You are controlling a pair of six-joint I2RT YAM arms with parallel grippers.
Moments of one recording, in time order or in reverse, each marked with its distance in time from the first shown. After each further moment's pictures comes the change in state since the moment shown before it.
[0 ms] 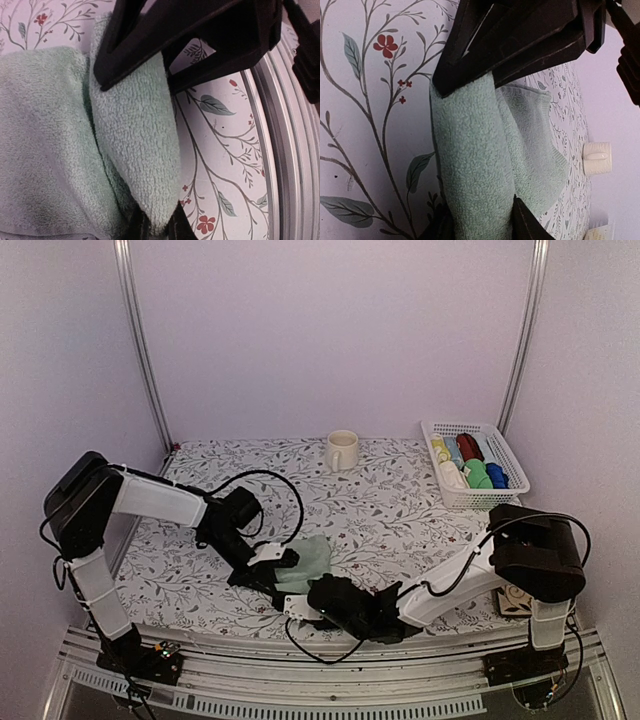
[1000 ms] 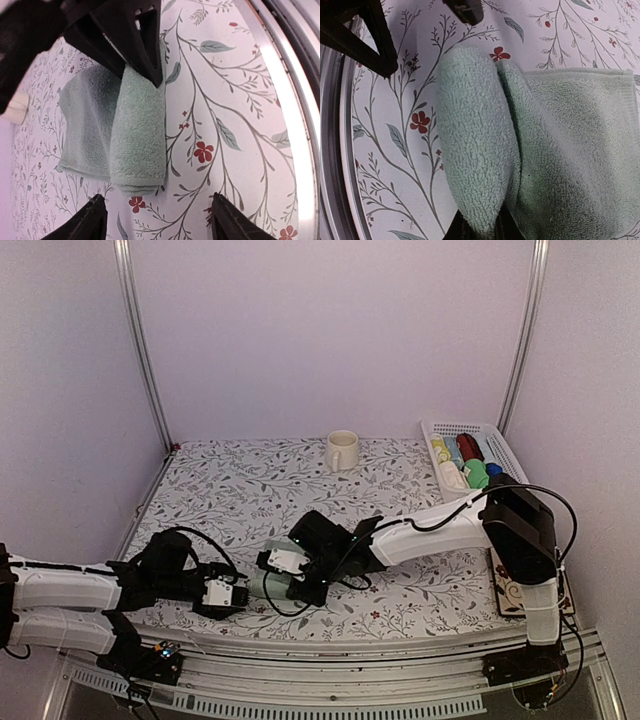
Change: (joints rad) left arm -0.015 -0.752 -0.708 0.617 -0.295 0.045; right arm -0.191 0.090 0.417 -0.590 -0.724 0.406
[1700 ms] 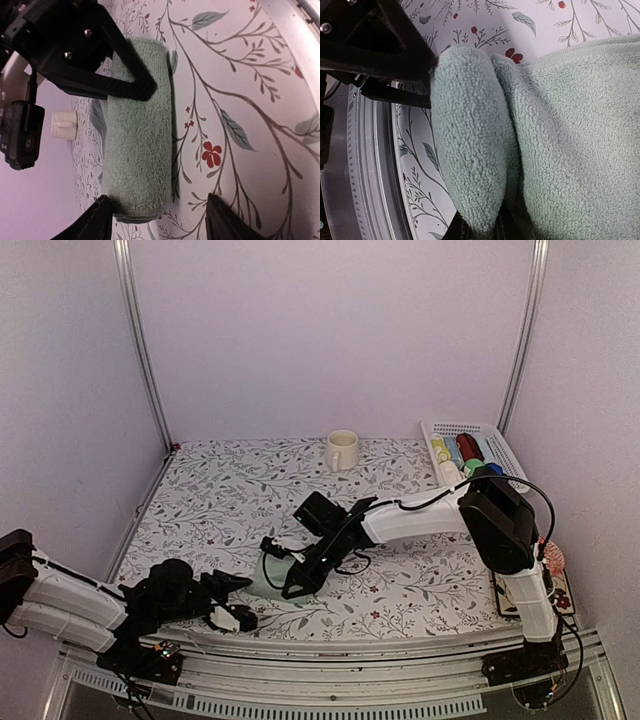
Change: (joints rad) left arm -0.239 0.049 -0.234 0.536 -0.361 0.164; right arm -0.122 0.141 0.194 -0.158 -0.441 0.190
